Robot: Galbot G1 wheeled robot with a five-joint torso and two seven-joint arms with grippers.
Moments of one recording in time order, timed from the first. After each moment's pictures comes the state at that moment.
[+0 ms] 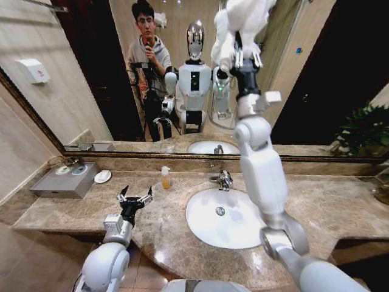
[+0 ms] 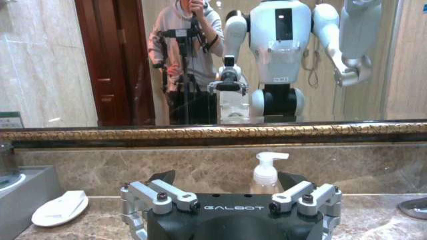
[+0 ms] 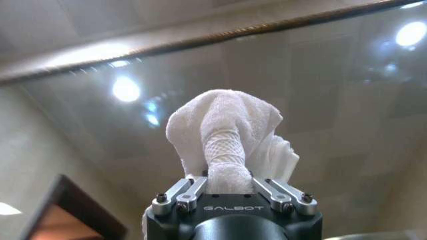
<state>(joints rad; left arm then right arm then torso) 1.68 -1.40 -0.62 -2.34 -0.15 0.32 -0.09 -0.26 1.51 0.24 1.69 0.18 0.05 0.21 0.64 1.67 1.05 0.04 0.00</state>
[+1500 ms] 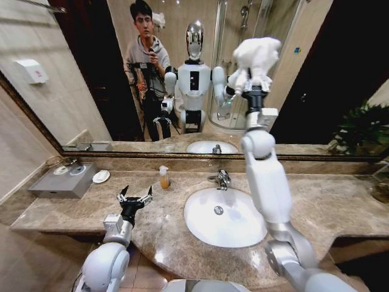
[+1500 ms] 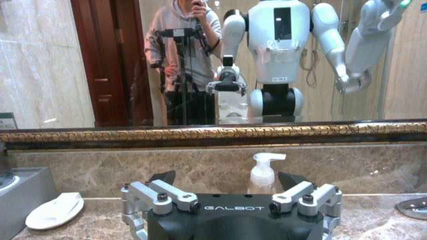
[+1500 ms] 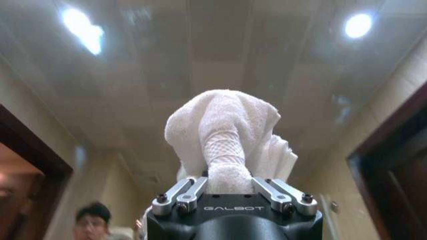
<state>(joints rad) 1.68 -1.40 -0.62 -2.34 -0.15 0.32 -0.09 -0.50 1.36 0.34 1.83 0.18 0.00 0.22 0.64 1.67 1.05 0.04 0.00</state>
